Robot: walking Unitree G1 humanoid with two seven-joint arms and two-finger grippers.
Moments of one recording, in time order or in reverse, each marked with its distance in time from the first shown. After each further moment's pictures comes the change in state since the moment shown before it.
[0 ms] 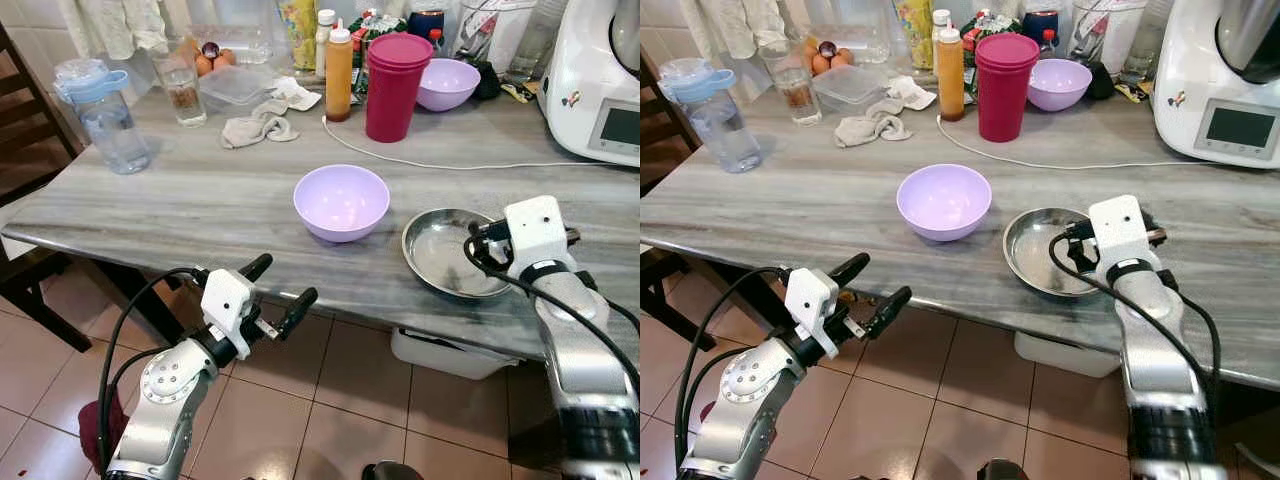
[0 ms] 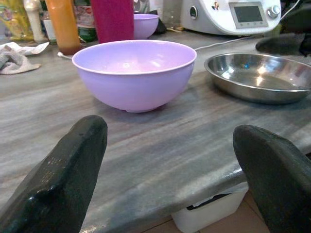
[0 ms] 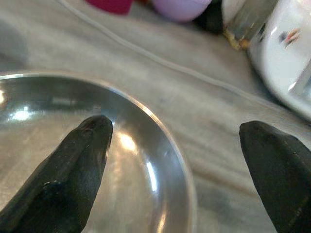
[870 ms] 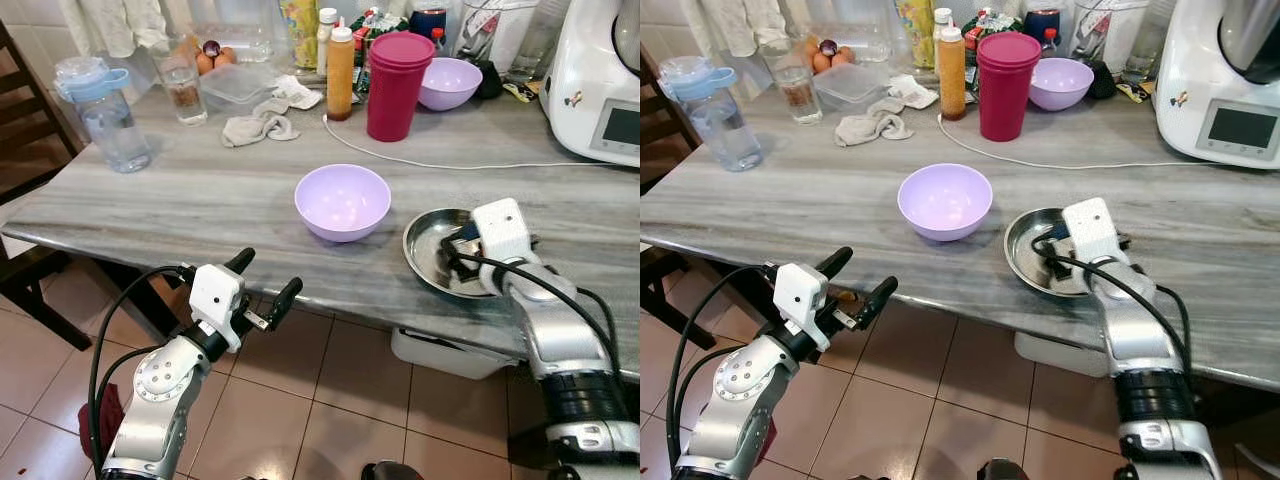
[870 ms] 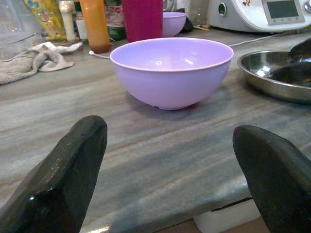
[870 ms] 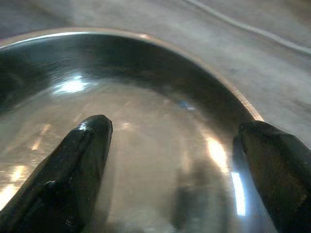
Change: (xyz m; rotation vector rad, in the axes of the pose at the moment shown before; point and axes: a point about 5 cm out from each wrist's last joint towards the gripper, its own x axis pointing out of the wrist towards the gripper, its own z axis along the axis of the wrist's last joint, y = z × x) left arm -0.003 0.012 0.000 0.028 0.008 0.099; right arm 0.023 0.024 -0.009 0.039 0.148 0.164
